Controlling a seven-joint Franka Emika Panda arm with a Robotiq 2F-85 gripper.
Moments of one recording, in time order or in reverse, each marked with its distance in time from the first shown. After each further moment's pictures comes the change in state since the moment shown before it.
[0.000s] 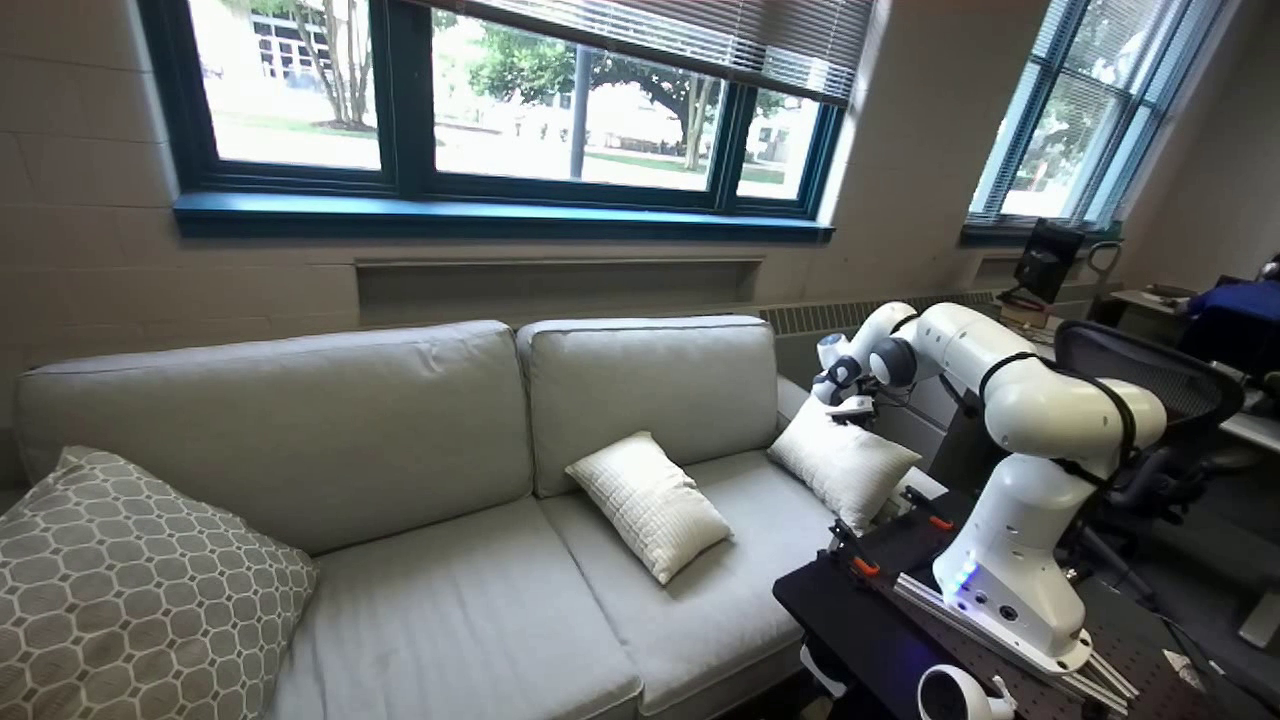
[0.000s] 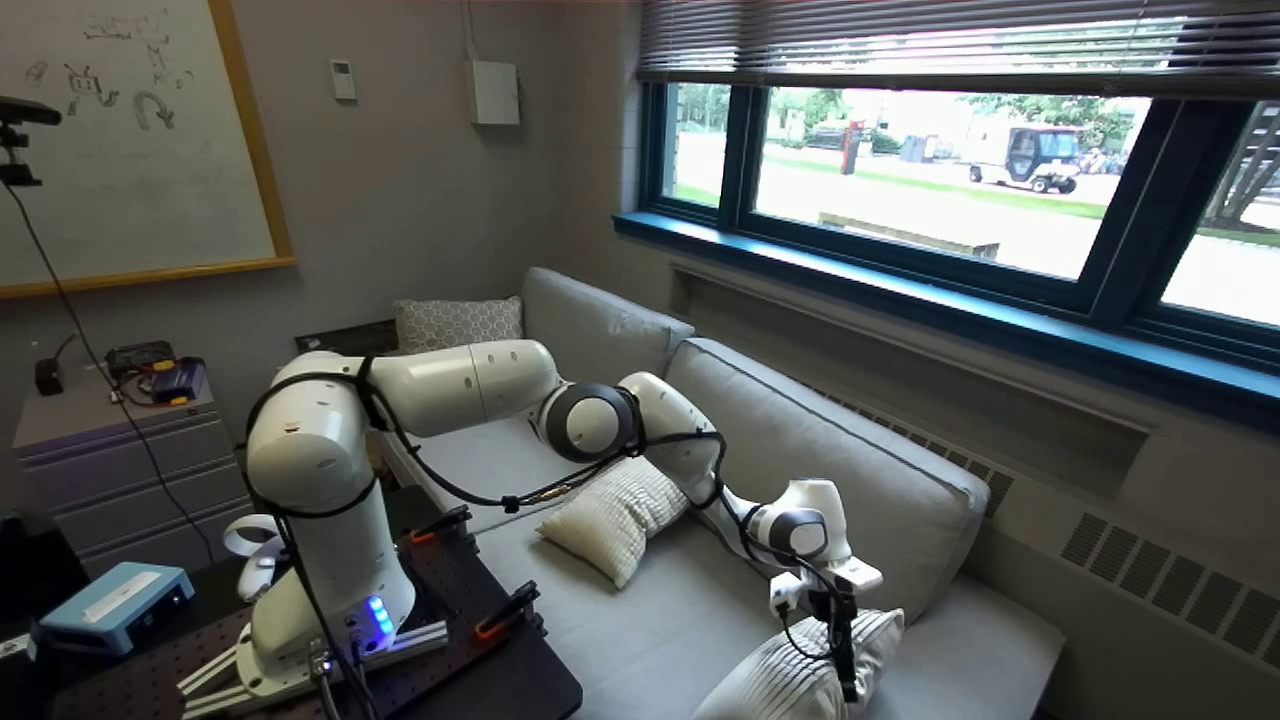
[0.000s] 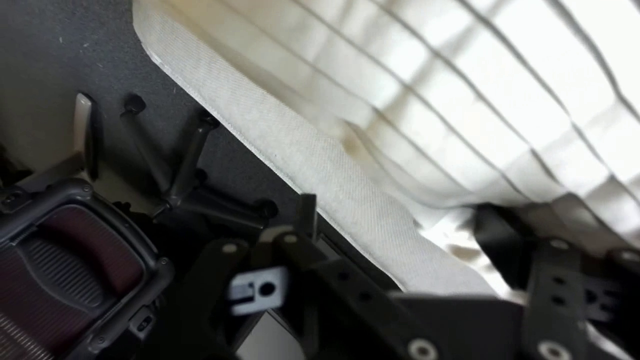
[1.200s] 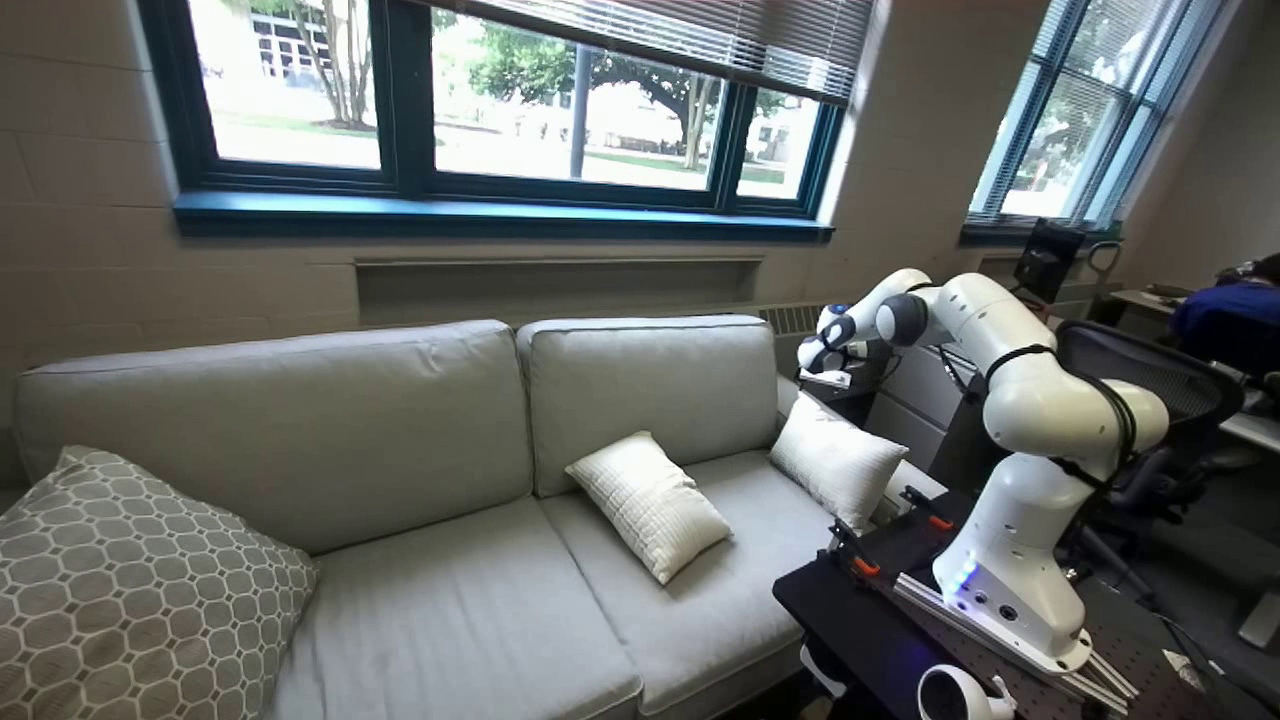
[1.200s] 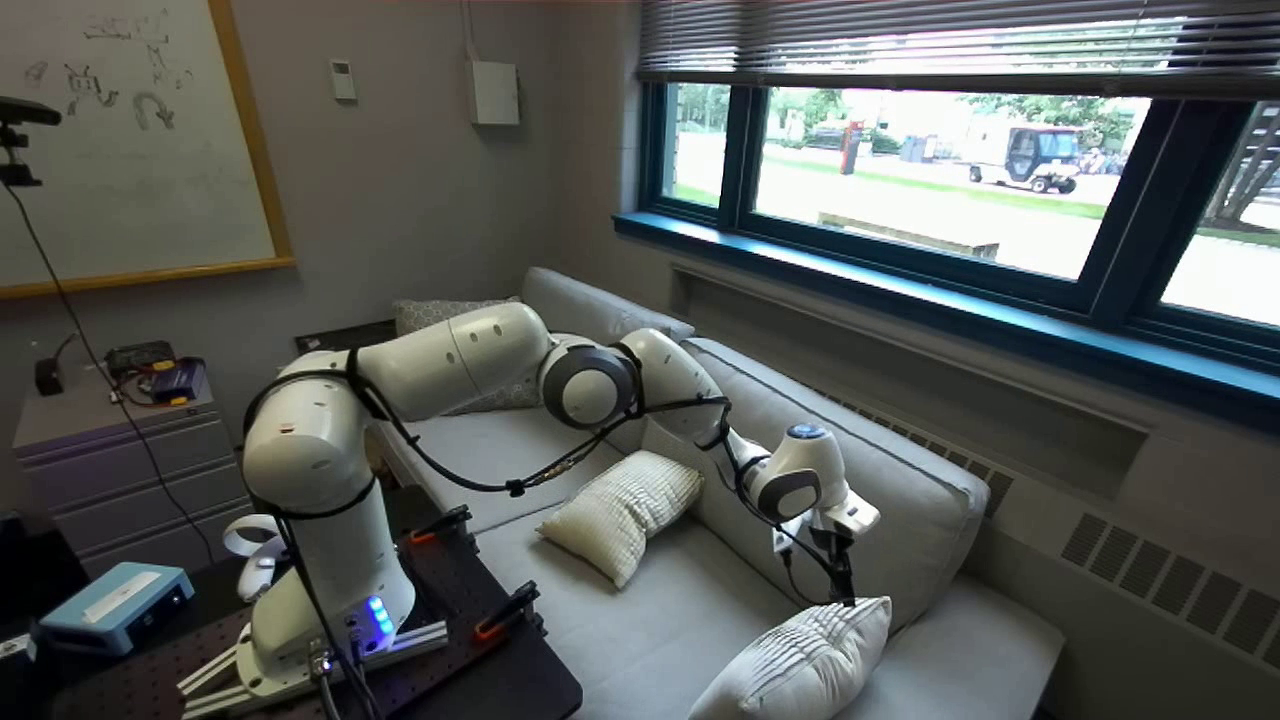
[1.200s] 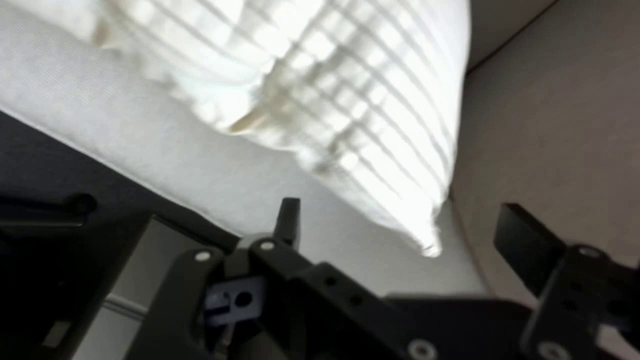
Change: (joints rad) arm -0.042 -0.238 0.266 -0.200 0.150 0.297 -0.195
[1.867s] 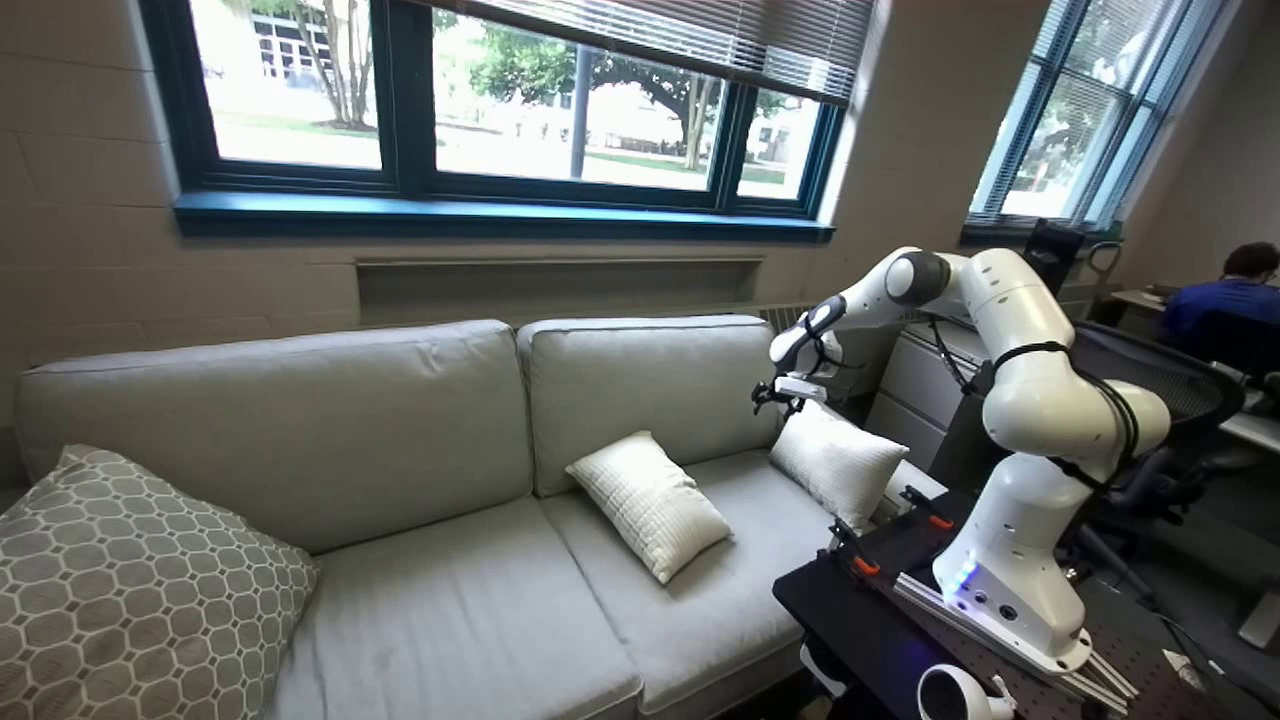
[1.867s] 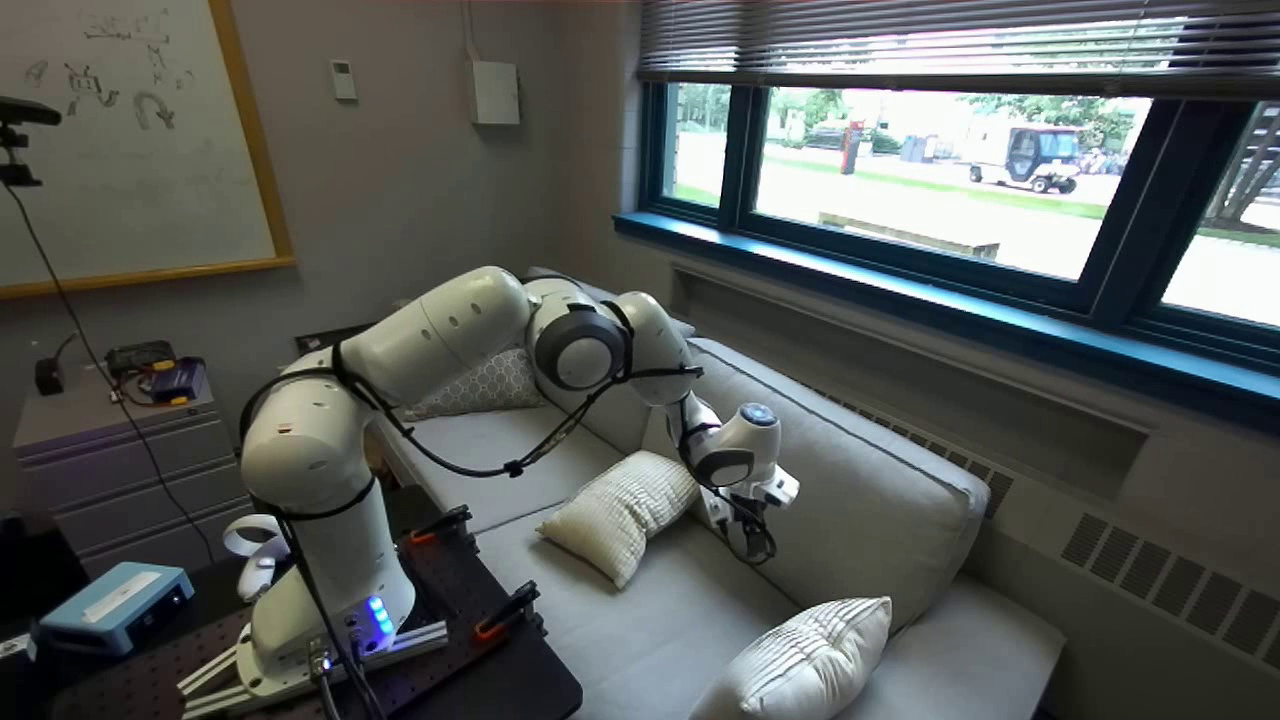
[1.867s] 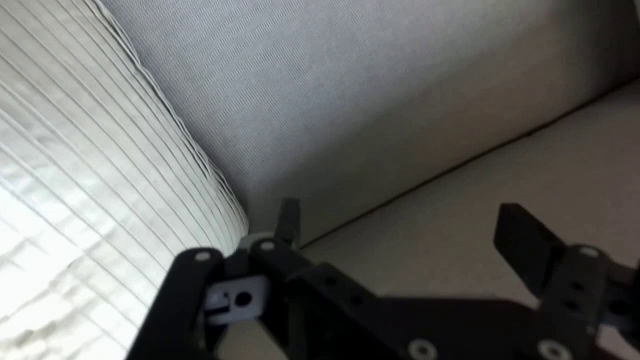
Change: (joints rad) arm -0.020 -0.211 0.302 -0.402 0.101 0.007 -0.387
